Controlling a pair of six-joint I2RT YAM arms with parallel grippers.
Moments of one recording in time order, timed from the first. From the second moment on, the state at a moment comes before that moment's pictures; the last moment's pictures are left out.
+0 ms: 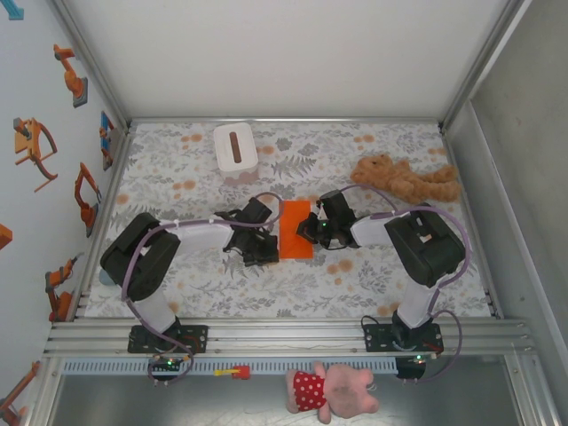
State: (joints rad) left arm -0.79 1.70 0.87 -0.42 0.37 -0.81; right arm 0.56 1.81 0.75 0.19 -0.46 1.00
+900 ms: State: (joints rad) left arm -0.79 1.80 1.02 -0.39 0.34 -0.83; right arm 0.56 1.81 0.75 0.19 -0.46 1.00
